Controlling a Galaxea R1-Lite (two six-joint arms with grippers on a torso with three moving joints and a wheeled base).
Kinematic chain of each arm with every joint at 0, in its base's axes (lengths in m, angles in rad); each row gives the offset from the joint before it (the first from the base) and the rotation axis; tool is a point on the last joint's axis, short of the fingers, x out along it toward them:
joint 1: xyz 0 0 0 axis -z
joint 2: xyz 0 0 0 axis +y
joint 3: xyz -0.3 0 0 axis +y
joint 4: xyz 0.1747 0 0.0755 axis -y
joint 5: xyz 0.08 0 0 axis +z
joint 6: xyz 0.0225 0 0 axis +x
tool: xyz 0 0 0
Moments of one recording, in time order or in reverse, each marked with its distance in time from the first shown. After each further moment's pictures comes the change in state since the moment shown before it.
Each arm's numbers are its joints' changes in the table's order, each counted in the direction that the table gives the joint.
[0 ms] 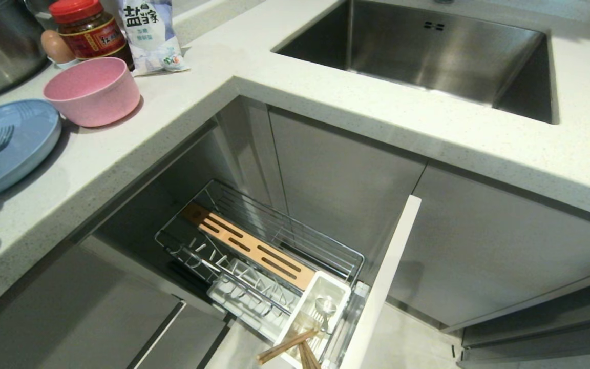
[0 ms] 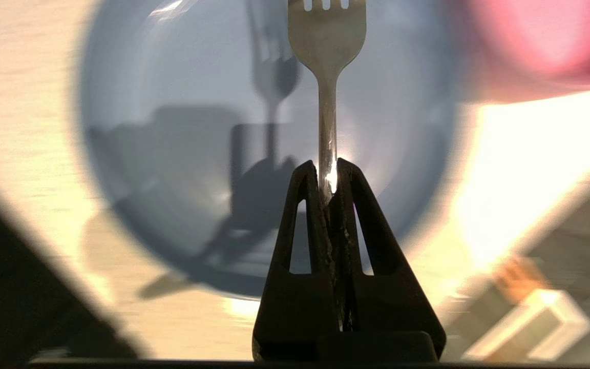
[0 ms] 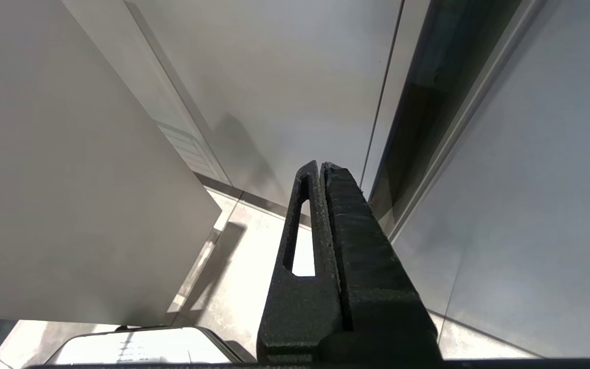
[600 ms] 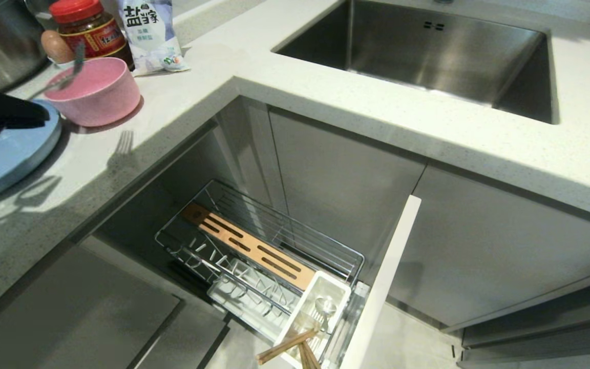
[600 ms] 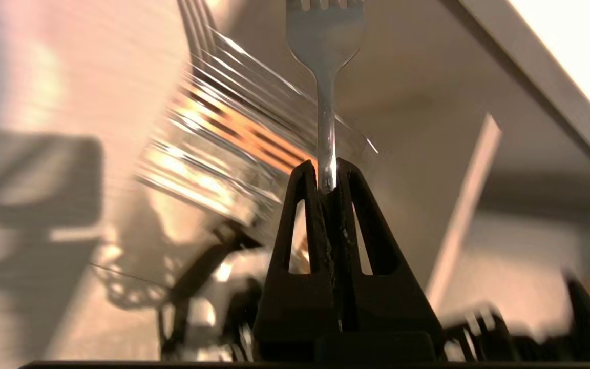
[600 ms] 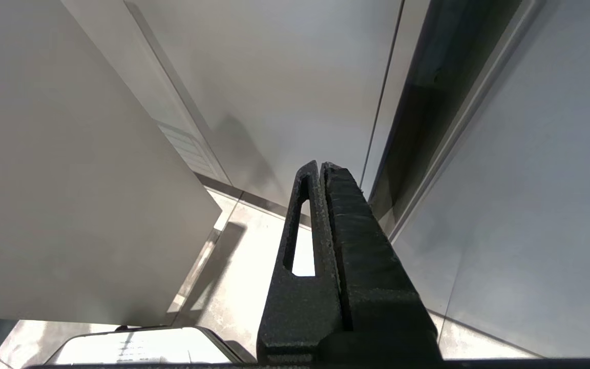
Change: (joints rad) left arm 0.624 -0.131 0.065 -0.006 0.000 -0.259; right arm 0.000 0.000 0.000 0.000 0.000 0.000
